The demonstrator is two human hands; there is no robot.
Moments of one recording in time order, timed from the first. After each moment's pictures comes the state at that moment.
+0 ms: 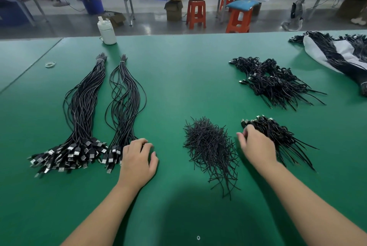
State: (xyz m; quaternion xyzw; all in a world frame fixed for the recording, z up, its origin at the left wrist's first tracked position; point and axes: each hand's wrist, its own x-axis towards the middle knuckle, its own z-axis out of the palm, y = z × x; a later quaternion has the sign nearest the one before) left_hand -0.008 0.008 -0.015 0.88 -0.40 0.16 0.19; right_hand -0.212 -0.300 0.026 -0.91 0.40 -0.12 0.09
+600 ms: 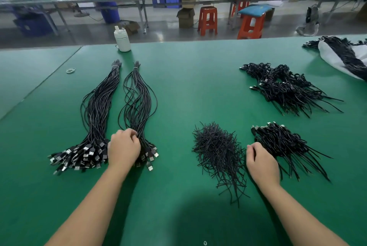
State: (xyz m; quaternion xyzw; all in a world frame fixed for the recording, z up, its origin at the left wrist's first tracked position) left_hand 0.043 0.022 0.046 0.96 -0.16 0.08 0.21; right_hand -0.223 -0.272 -0.005 -0.86 0.40 -0.22 0.22
